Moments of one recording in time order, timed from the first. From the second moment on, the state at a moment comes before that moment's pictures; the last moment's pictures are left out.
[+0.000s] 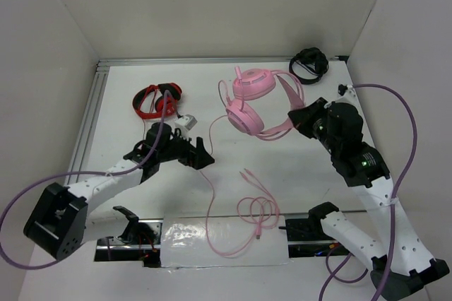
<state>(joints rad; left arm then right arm) -0.47 1.16 0.53 0.11 0.48 -0.35 0.37 0.77 1.05 -0.61 0.13 0.81</state>
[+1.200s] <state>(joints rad) -0.92 1.31 0.71 0.03 -0.04 -0.49 0.29 0.95 1.16 -0.58 0.33 1.12</state>
